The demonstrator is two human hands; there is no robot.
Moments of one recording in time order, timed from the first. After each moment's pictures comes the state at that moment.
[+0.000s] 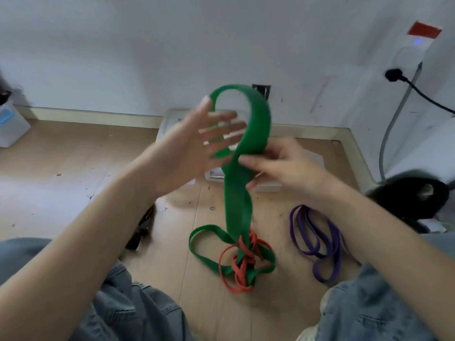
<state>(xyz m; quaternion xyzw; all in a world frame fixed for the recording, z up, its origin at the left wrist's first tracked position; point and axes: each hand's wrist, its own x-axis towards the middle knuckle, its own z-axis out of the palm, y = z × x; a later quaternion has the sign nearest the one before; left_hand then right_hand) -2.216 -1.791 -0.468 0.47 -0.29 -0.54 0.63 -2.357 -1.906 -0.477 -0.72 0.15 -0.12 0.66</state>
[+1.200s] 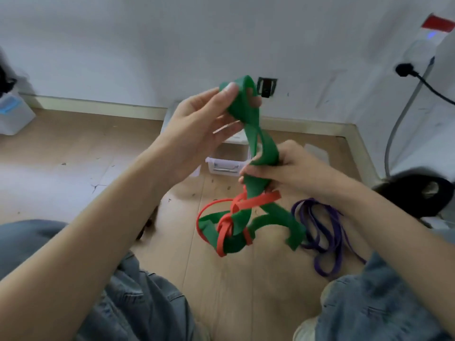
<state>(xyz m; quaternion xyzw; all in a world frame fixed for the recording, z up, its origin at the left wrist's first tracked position) -2.225 -1.787 -0.459 0.48 -0.38 -0.39 0.69 -2.367 -1.909 -0.487 -0.83 0.11 -0.03 0.55</state>
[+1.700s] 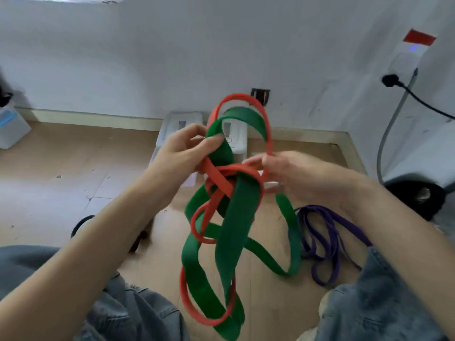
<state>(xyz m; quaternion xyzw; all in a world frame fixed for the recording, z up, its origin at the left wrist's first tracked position) -2.226 -1.774 -0.478 0.63 -0.36 -0.31 0.62 -2.378 -1.932 -0.474 -0.78 0.15 0.08 0.60</state>
